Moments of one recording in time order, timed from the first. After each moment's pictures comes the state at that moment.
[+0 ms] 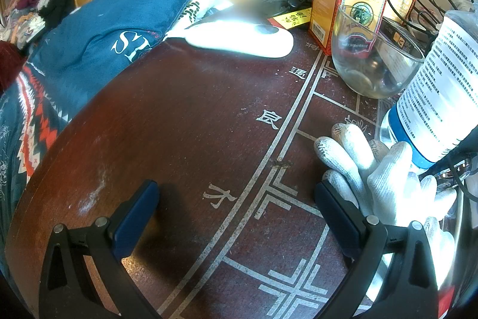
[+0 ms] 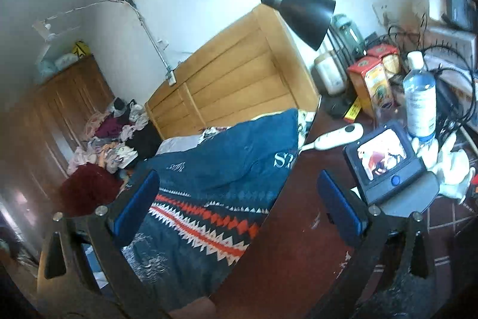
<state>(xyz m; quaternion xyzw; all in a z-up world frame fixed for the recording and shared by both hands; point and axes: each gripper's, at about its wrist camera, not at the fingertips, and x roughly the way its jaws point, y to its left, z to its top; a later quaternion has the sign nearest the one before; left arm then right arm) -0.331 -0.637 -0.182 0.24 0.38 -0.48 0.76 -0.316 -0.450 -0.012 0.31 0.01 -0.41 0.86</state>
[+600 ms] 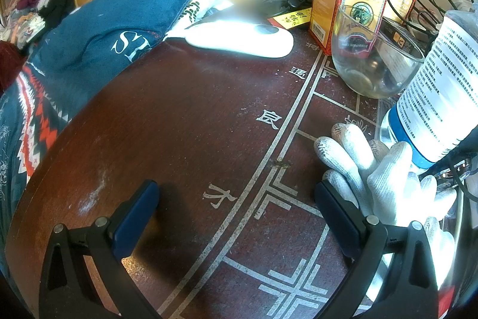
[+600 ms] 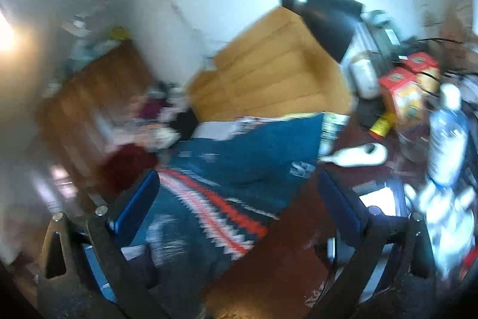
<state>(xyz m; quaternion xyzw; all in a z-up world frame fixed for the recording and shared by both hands) -0.330 -0.637 -0.182 0.24 0.38 -0.48 0.76 -0.390 -0.521 0.013 0.31 0.02 -0.25 0.92</state>
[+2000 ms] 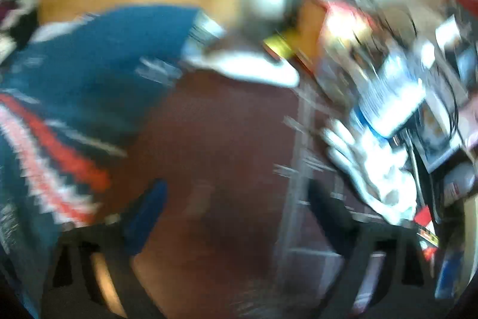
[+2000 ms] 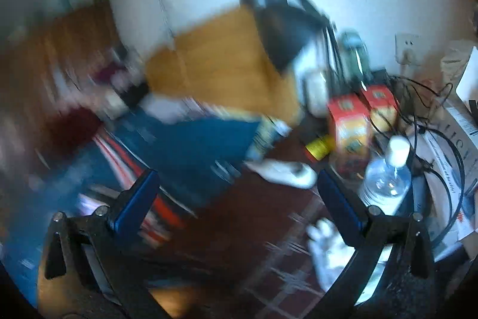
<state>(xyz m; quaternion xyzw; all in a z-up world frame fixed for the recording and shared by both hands) -0.227 -0.539 -0.099 0.23 0.35 -0.56 0.71 -0.383 -0.573 -0.015 0.21 0.20 -0.40 0.87</state>
